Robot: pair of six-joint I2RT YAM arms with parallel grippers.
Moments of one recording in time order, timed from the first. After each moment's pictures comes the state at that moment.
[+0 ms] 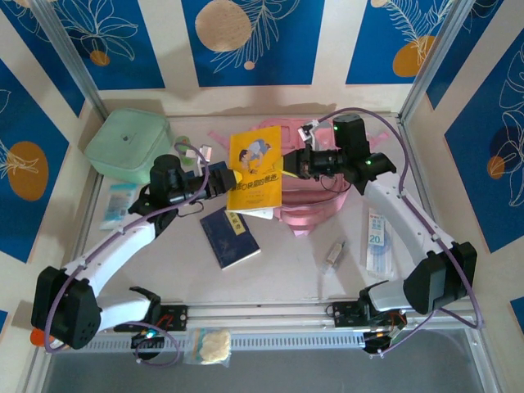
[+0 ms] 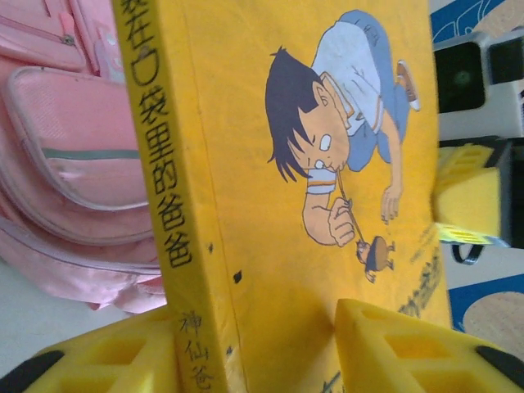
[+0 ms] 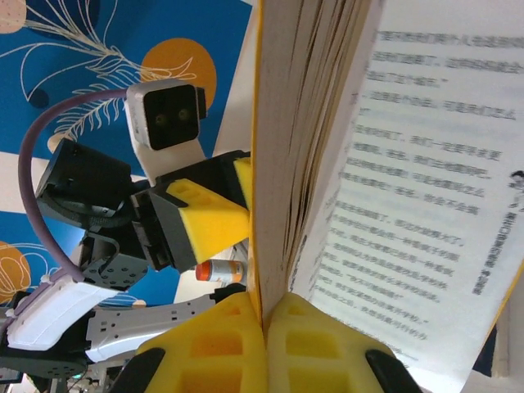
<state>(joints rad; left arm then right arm) -0.42 1.19 0.81 0.12 0.66 -0.86 0.34 1.37 1.28 -0.50 -0.94 0.68</state>
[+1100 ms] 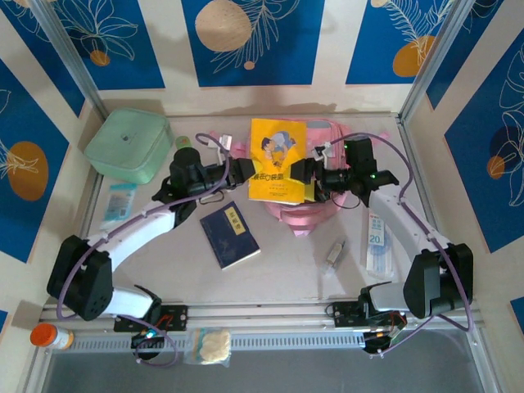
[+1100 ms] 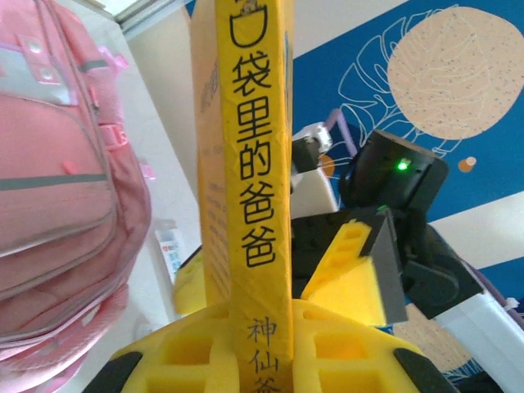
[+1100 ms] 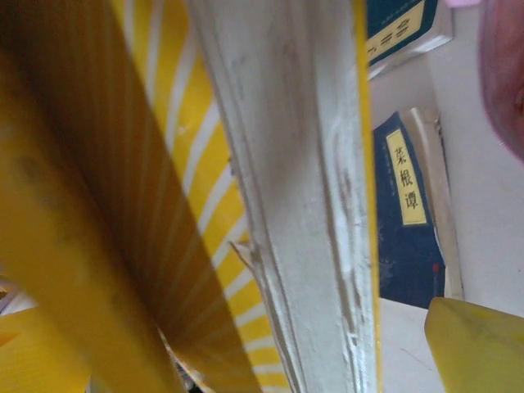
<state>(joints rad) -0.55 1.39 0.91 0.43 0.65 -1.06 0.23 1.33 1.01 -0.42 -1.05 0.72</state>
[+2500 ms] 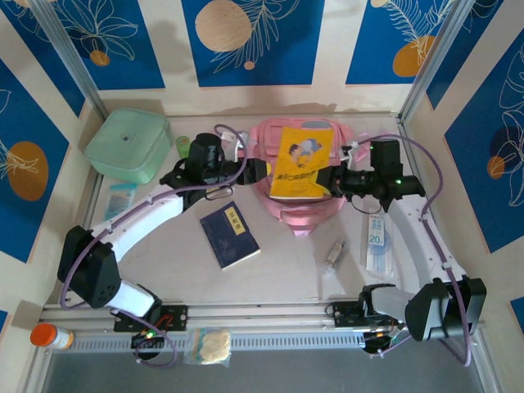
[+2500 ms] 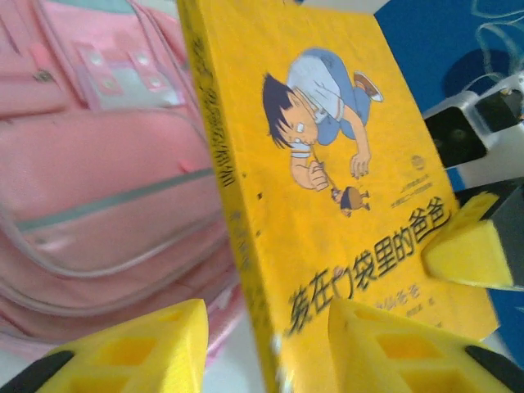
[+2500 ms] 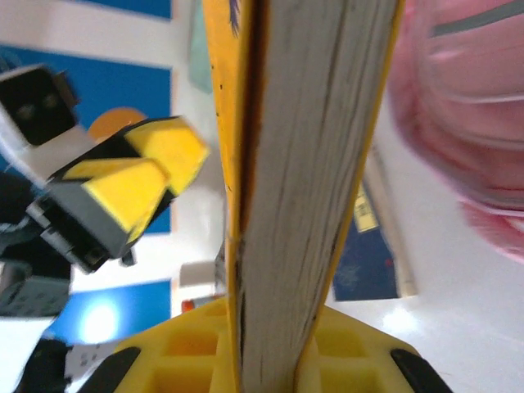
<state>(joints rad) -0.60 1.48 1.19 -0.13 0.45 -0.53 0.06 1.17 1.06 -0.69 -0.92 0.66</state>
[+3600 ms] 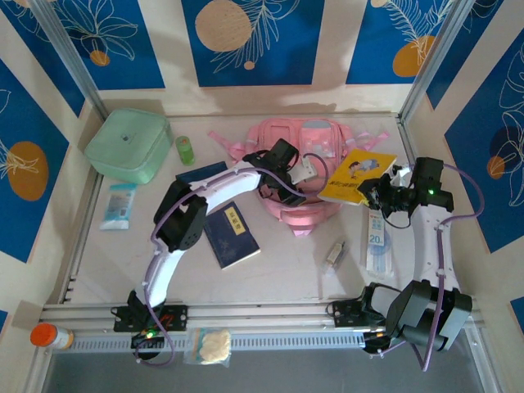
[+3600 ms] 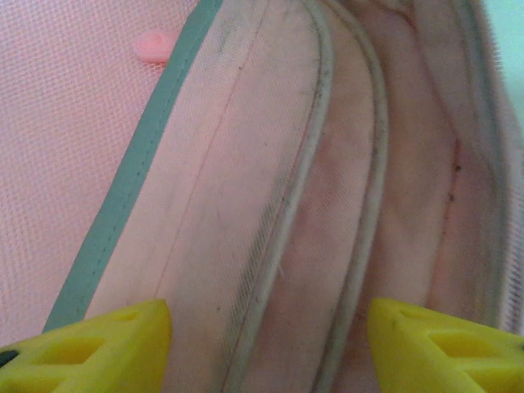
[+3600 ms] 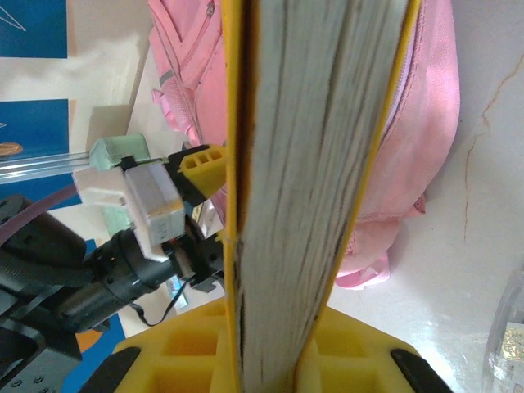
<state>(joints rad) -0.79 2.24 1.87 -0.60 0.23 0.40 -0.33 1.12 0.97 -0.87 -0.78 0.62</state>
